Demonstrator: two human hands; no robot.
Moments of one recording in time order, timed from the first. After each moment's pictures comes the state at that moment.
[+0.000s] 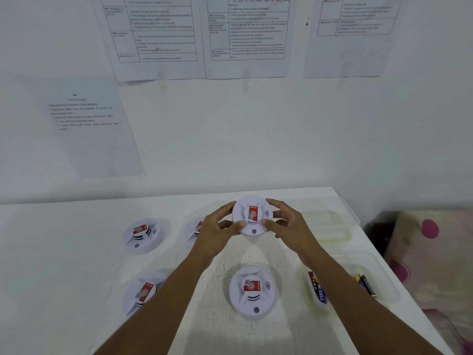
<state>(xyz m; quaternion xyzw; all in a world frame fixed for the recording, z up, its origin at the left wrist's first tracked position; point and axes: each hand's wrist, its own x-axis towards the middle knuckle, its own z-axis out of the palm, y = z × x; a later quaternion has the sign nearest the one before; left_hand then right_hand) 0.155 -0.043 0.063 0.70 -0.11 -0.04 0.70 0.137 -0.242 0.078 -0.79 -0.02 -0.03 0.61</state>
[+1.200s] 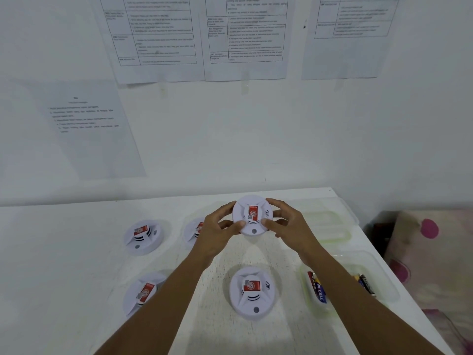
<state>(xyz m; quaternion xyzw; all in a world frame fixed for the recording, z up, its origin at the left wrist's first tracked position) 0.158 -0.044 0.063 0.70 -0.12 -0.04 0.70 0.138 -0.245 0.078 -0.79 -0.02 -0.03 0.61</state>
